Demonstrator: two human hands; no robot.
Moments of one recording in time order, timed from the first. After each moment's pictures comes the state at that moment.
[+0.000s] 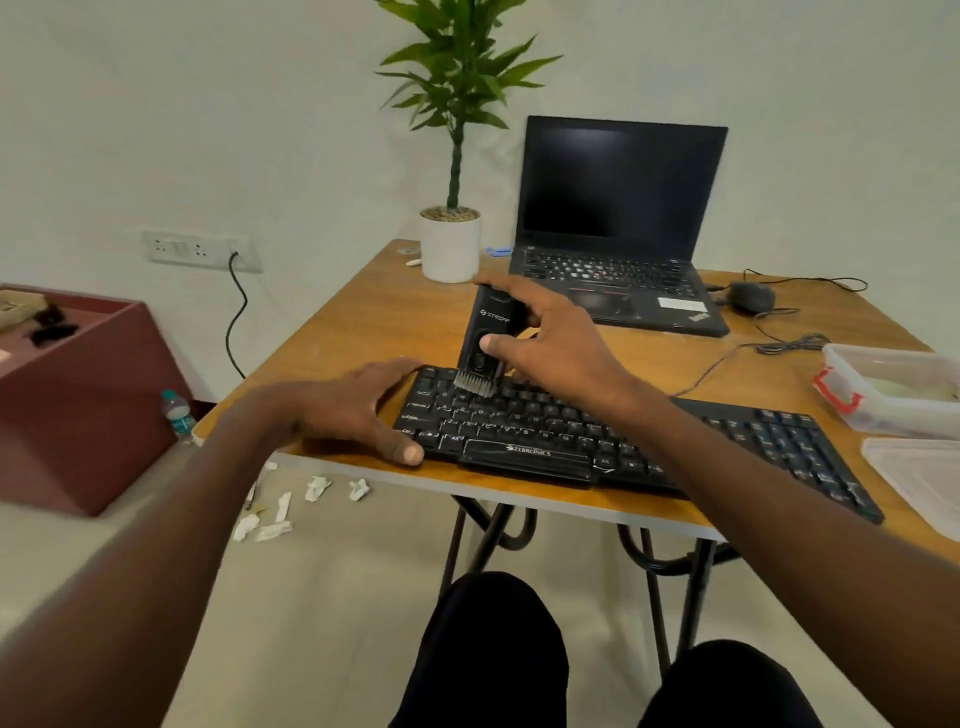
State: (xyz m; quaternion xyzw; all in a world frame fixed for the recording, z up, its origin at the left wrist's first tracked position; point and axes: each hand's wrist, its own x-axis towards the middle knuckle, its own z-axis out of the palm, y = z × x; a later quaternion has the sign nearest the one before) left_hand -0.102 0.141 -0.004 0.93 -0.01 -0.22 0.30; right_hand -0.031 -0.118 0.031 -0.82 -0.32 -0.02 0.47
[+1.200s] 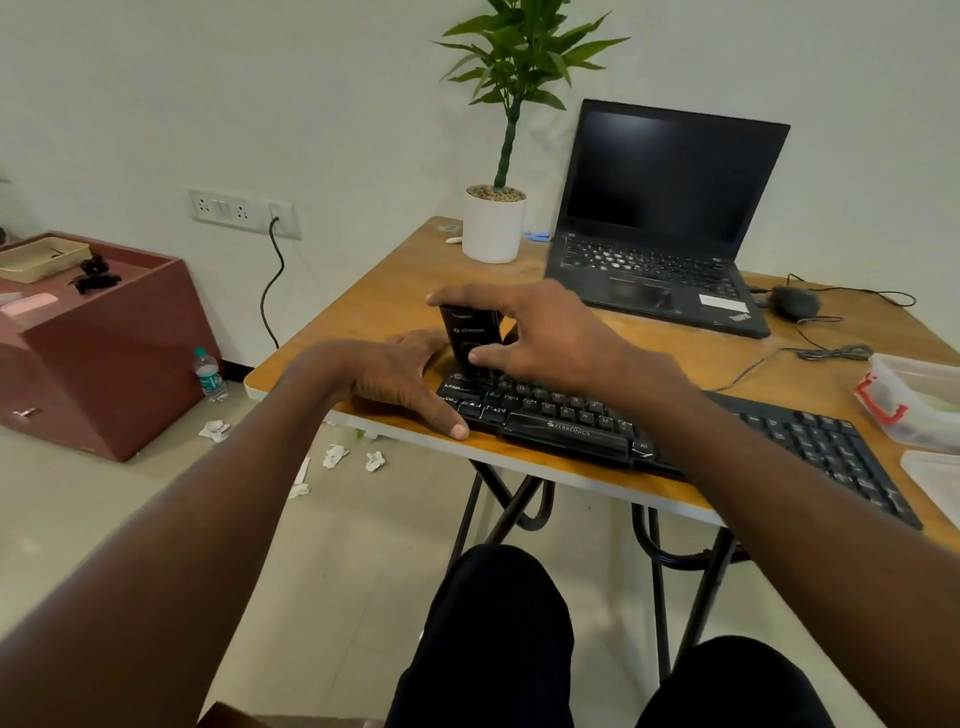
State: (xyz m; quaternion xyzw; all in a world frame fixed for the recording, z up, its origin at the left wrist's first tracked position) left_hand -0.103 0.135 -0.001 0.95 0.01 -0.19 0.25; right_hand -0.056 -0.080 0.048 -0.84 -0.49 -0.05 0.23
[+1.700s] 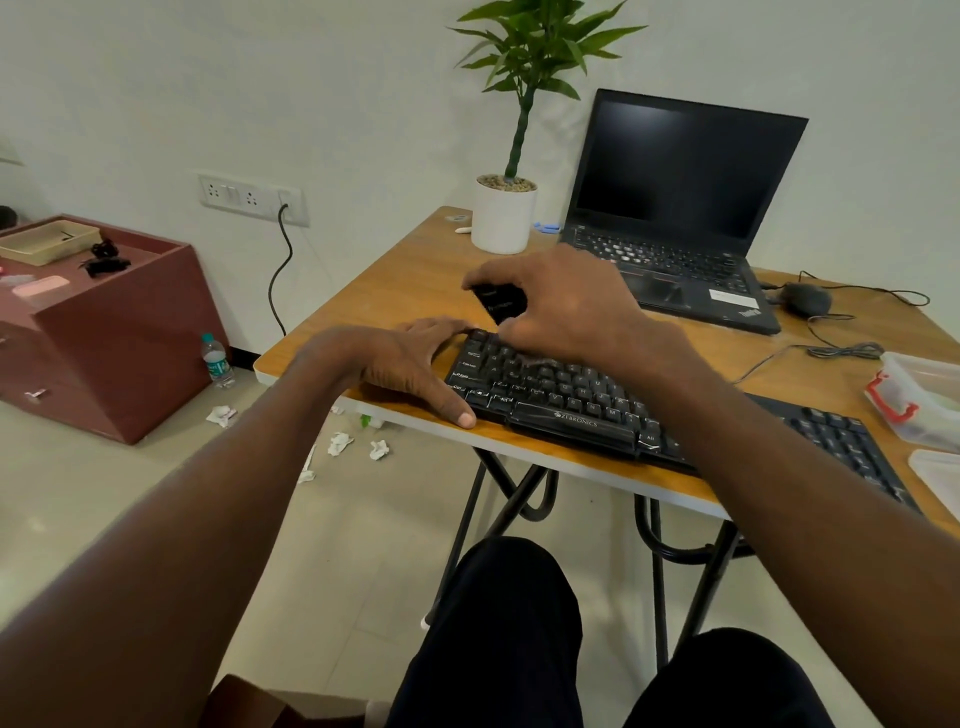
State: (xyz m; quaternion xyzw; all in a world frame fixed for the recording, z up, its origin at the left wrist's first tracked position) left_hand -0.102 0.138 -0.003 0.95 0.00 -0.19 0.24; right_hand -0.046 -0.072 0.057 -0.88 -0.44 -0.14 0.12
